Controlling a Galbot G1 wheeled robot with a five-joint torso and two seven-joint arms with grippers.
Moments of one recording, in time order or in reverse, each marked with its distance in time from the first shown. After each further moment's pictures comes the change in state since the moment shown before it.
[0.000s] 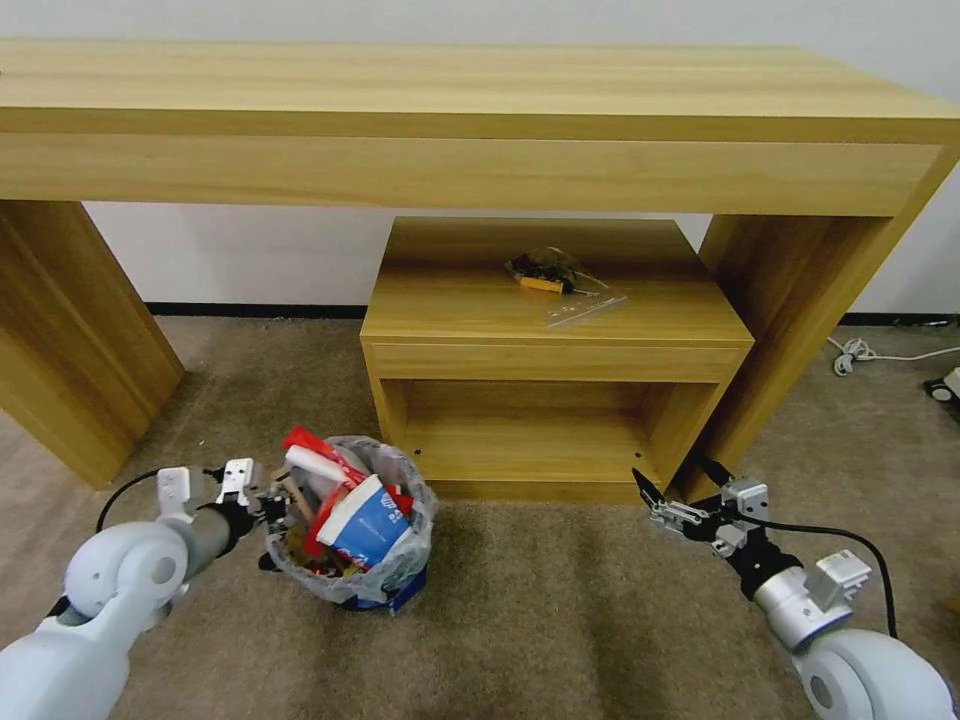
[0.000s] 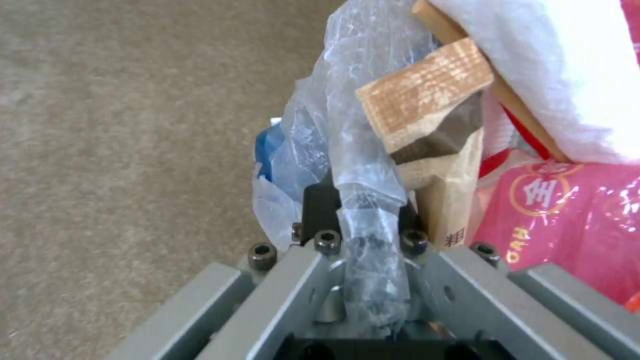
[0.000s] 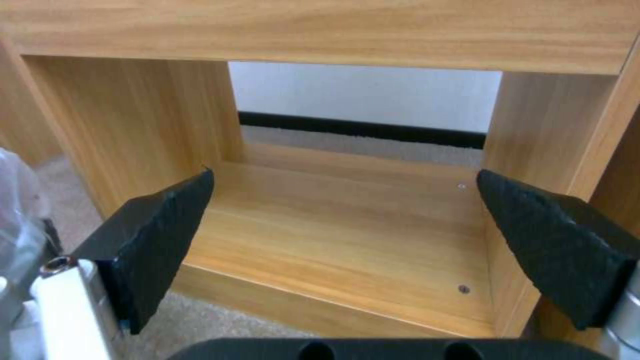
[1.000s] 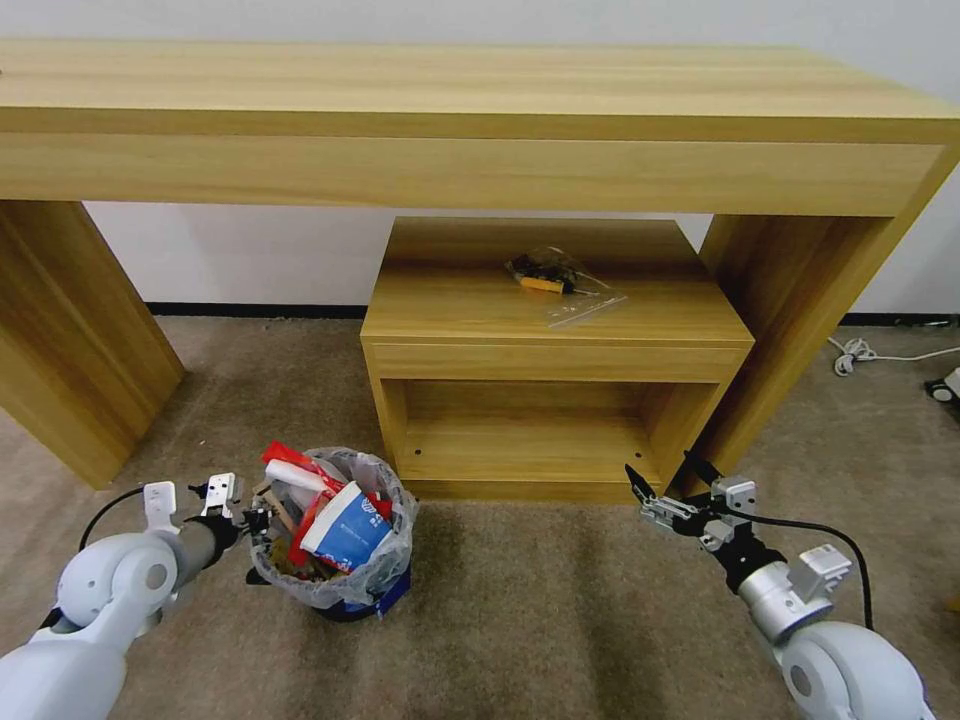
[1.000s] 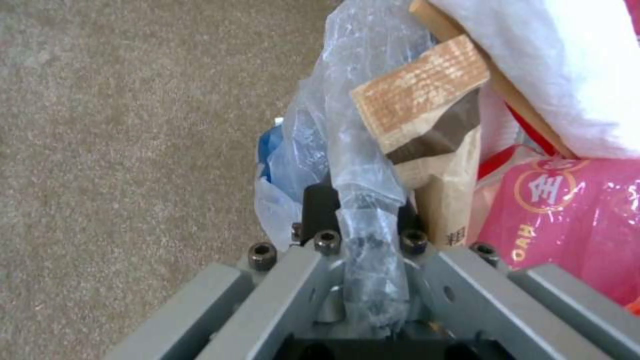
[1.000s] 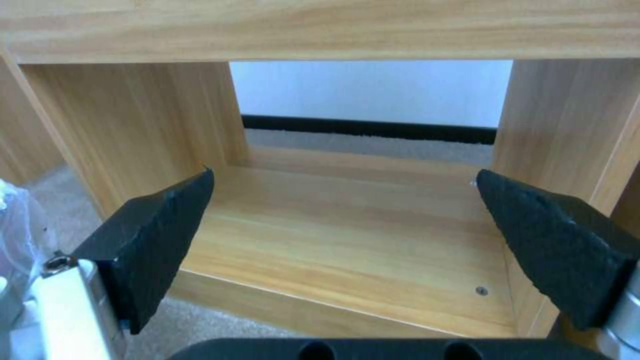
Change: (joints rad) left arm -0.026 -0.013 0.027 0.095 0.047 0.000 0.024; right arm 0.041 0.011 -0.039 -0.023 0.009 -0.011 0.016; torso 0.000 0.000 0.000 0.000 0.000
